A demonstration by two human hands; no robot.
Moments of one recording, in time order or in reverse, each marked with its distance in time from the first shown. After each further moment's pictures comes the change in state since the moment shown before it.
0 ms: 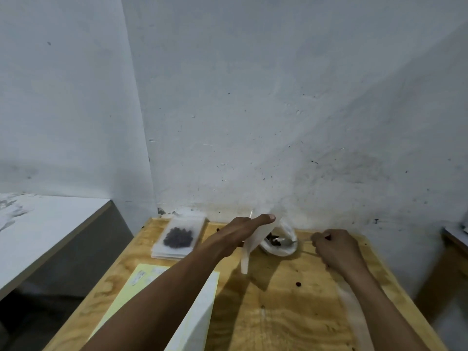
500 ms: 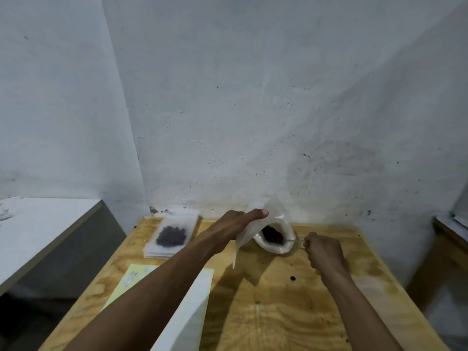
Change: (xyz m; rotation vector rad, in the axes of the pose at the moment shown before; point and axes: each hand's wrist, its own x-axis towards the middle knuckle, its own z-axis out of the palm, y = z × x) left_hand 0.007 -0.003 -0.006 0.096 0.017 0.041; right_hand 0.001 0.017 0.032 0.307 0.061 0.279
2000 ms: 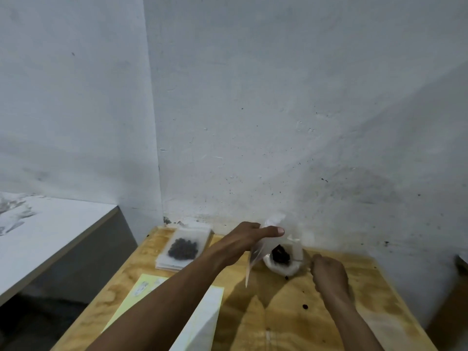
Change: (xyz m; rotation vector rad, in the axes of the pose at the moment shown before) left_hand 0.002 0.011 -0.009 -0.070 -0.001 0.050; right_hand 0.002 -0.009 0.022 -0.088 0.030 -0.036
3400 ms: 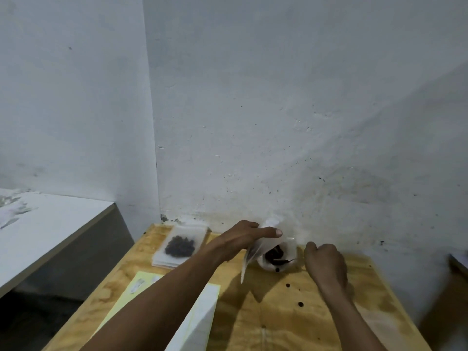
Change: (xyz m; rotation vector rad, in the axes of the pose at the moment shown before) left_hand 0.006 -0.001 -0.001 0.113 -0.024 -0.024; right_hand -0.005 -0.027 -0.007 -0.214 0.109 -0.162
